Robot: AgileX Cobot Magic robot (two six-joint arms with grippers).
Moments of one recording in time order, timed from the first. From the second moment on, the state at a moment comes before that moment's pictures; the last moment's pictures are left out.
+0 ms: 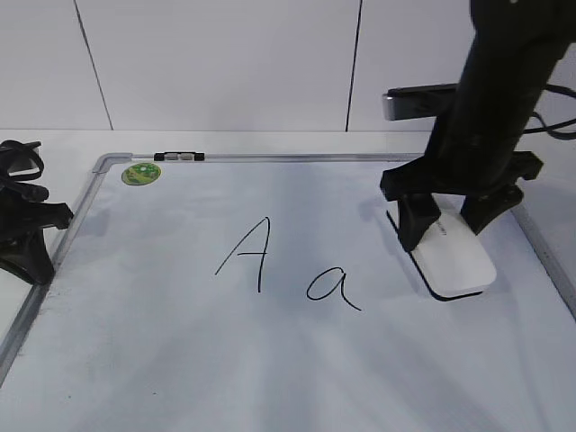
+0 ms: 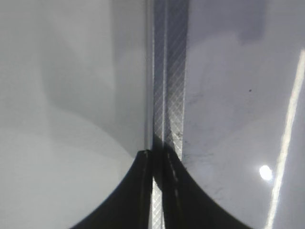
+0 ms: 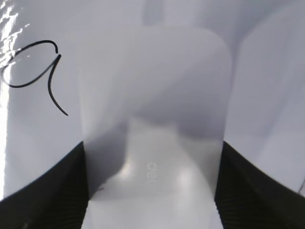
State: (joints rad) left arm -0.04 1.92 -1.17 -0.26 0.89 0.10; right arm 0.36 1.81 -1.43 0.05 1.21 0.09
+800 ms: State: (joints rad) left arm -0.04 1.92 -1.17 -0.26 0.89 0.10; right arm 0.49 2.11 -1.64 0.05 1.21 0.08
